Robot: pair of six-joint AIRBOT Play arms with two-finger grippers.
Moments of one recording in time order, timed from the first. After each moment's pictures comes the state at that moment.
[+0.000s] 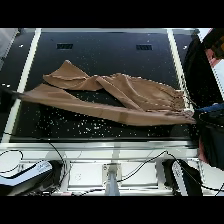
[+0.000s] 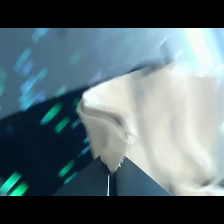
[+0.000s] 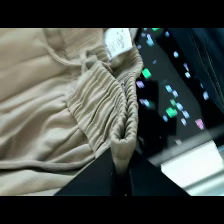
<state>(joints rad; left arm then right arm) 0.81 -1.23 0.90 0.50 -0.77 -1.00 -0.54 -0.64 0.69 -1.48 1.14 1.56</state>
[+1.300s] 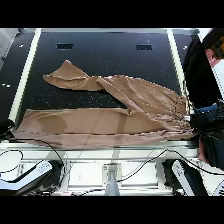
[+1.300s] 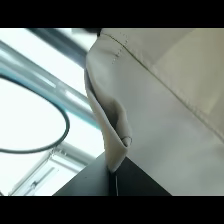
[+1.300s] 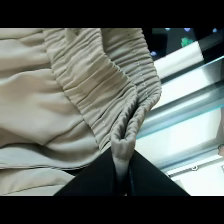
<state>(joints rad) 0.81 -1.17 0.95 1.64 -1.46 -1.41 -0.54 -0.82 0.75 -1.56 1.47 1.53</state>
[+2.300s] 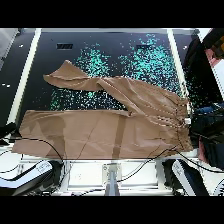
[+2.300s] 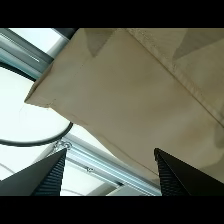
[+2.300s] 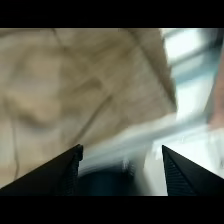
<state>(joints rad) 0.81 -1.20 0.93 1.67 -1.47 -1.41 -0.54 -0.84 0.75 -1.61 1.53 1.46</state>
